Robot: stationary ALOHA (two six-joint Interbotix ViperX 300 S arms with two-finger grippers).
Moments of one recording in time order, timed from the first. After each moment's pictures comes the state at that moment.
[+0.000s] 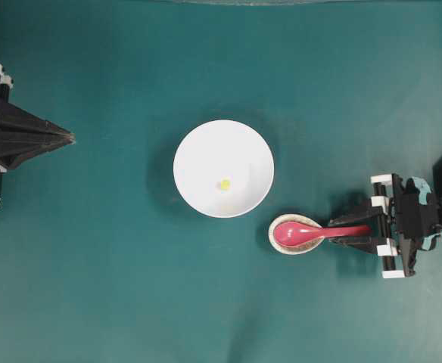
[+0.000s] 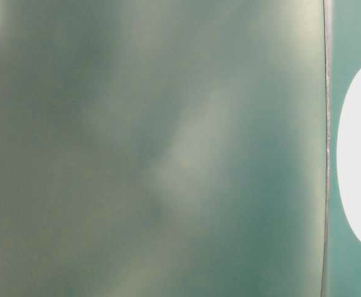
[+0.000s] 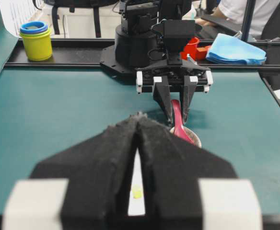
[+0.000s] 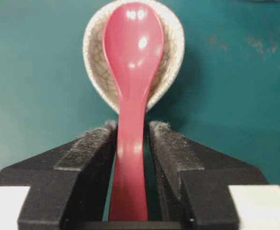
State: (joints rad) left arm 0.00 -0.96 1.19 0.01 -0.28 0.00; right arm 0.55 0.14 1.34 0.54 -1.08 -0.01
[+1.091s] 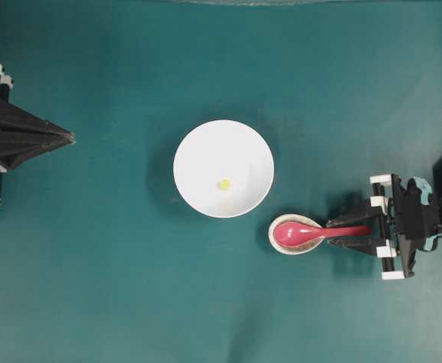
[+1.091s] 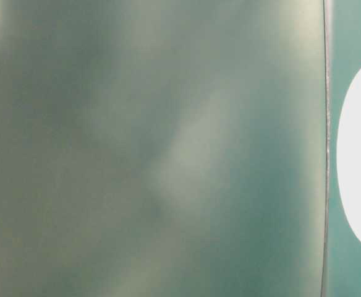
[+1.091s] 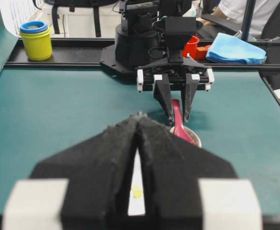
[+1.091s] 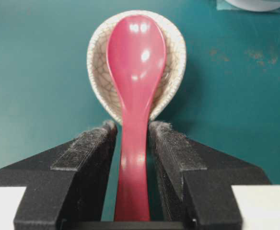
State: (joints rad) left arm 0.00 -0.96 1.19 0.01 -0.28 0.00; right arm 0.55 0.13 1.33 0.54 -1.10 -0.02
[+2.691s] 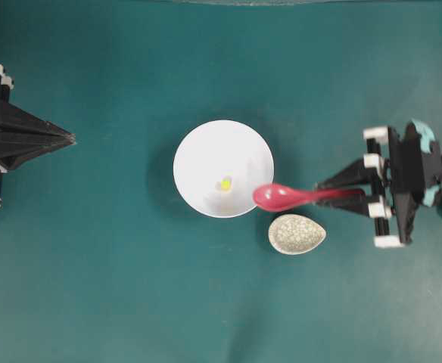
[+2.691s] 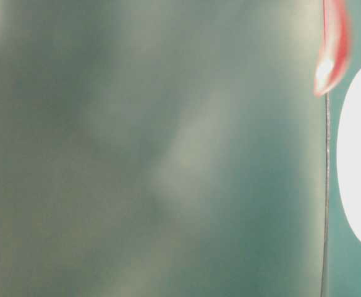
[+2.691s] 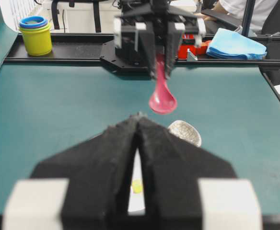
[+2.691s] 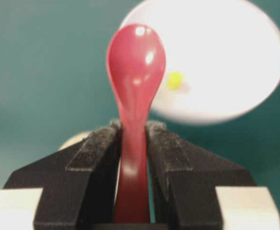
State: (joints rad) left arm 0.00 -0.96 1.19 0.01 -0.26 0.00; right arm 0.16 -0.48 1.12 0.54 -0.29 -0.44
